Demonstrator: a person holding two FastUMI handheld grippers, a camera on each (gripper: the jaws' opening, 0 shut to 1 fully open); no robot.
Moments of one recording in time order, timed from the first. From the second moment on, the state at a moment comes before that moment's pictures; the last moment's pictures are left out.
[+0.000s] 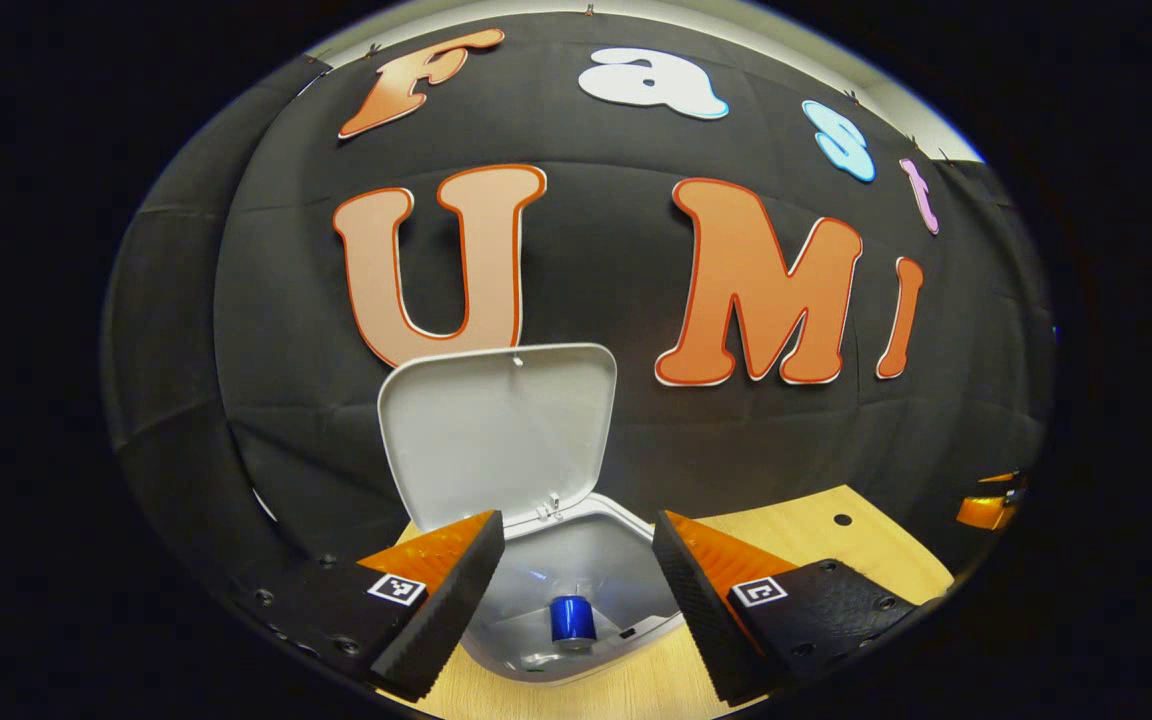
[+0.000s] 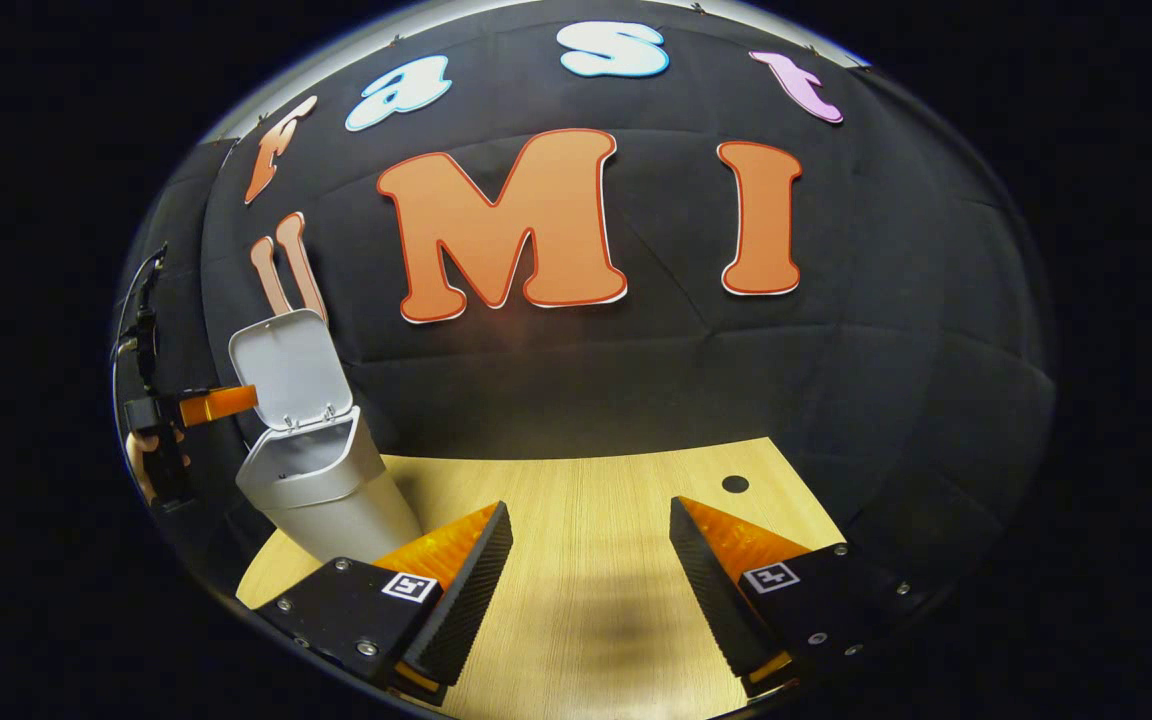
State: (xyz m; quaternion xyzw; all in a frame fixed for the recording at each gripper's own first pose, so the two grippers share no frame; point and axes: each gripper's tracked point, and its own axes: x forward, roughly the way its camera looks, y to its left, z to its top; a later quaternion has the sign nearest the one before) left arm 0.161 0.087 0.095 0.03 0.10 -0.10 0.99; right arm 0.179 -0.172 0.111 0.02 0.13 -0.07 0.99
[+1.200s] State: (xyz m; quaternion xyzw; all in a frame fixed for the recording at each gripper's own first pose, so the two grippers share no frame) left arm 0.309 0.161 0.211 0.14 0.17 -0.07 0.97; right arm 0.183 -0.186 0.109 0.04 0.13 -0.09 0.99
